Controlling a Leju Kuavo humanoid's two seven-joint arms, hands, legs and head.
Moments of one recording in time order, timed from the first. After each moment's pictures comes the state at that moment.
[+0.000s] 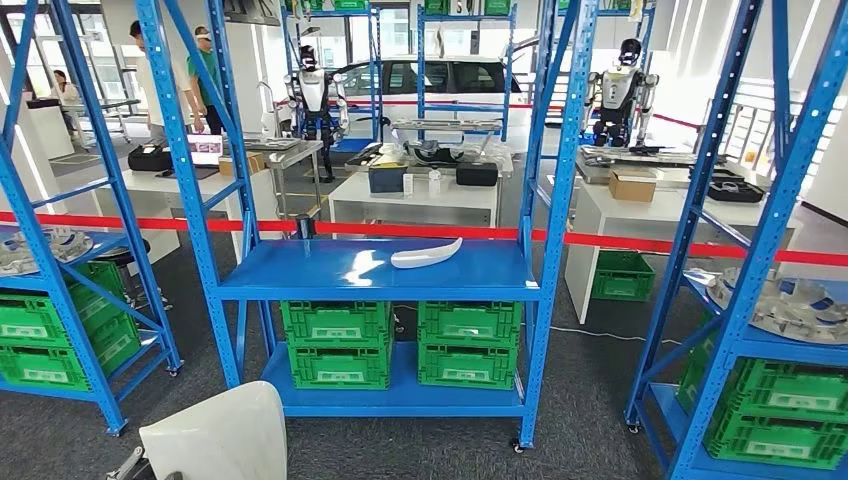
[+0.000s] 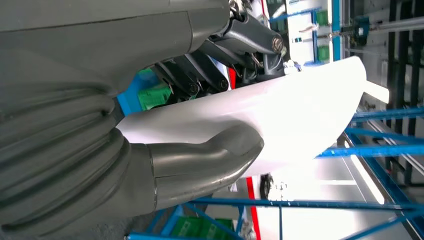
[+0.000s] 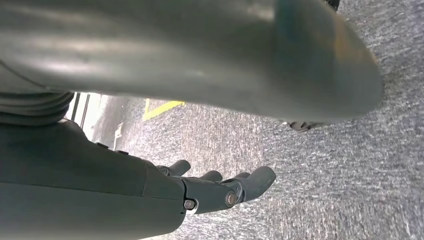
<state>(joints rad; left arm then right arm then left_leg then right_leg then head) -0.17 0.01 -0.08 -1.61 0.20 -0.35 -0.48 -0.09 0.12 -1.12 -0.17 0.87 0.29 0.14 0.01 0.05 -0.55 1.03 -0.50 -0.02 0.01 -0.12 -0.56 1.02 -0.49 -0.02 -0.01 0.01</state>
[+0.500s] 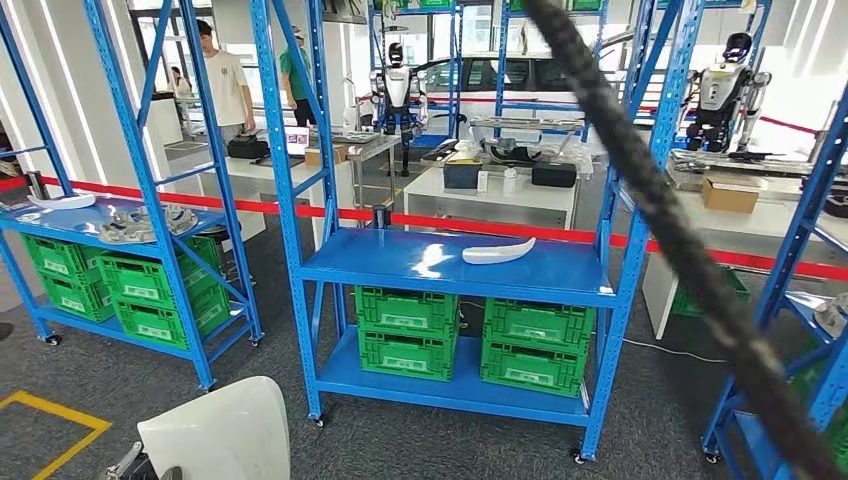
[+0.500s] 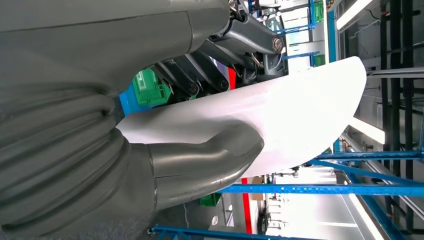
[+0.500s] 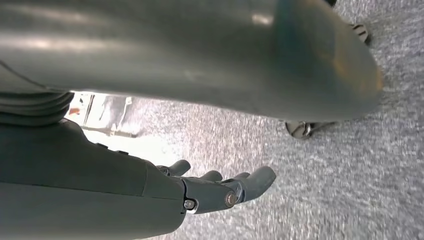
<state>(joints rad) -0.17 0.00 -0.08 -1.61 0.22 -0.36 -0.48 -0.08 0.11 -1.12 -0.17 0.87 0.29 0.15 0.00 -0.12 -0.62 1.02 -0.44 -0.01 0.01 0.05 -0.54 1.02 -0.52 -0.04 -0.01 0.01</state>
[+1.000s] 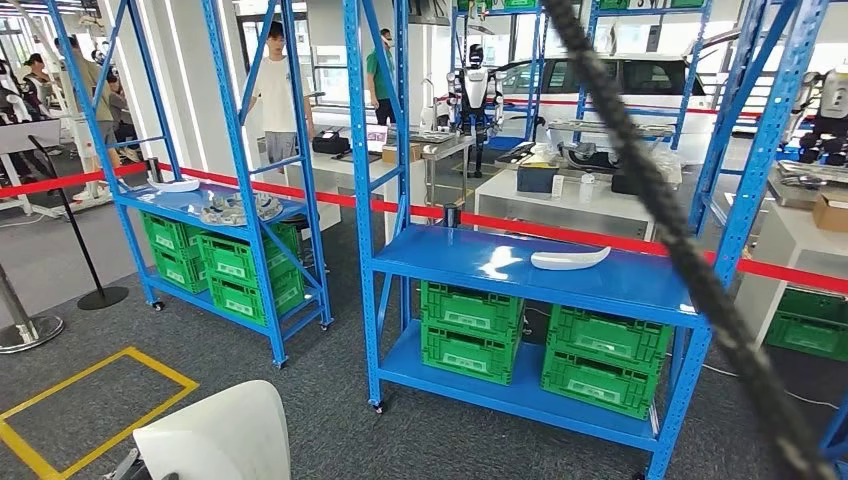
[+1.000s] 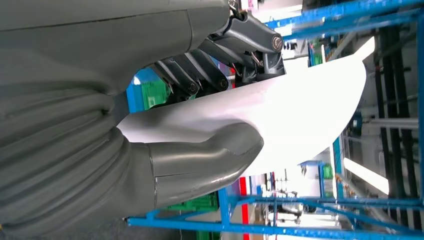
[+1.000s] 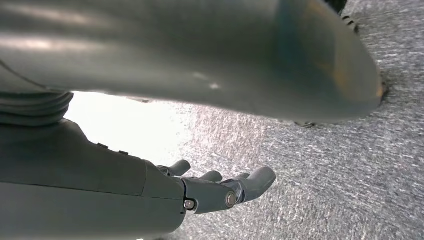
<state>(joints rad) -0.14 0.00 -0.07 -1.63 0.22 -0.36 -0.50 -0.08 0.12 -1.12 -0.17 0.88 0.29 0.17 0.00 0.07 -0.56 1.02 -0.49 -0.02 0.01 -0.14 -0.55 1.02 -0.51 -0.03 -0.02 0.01</state>
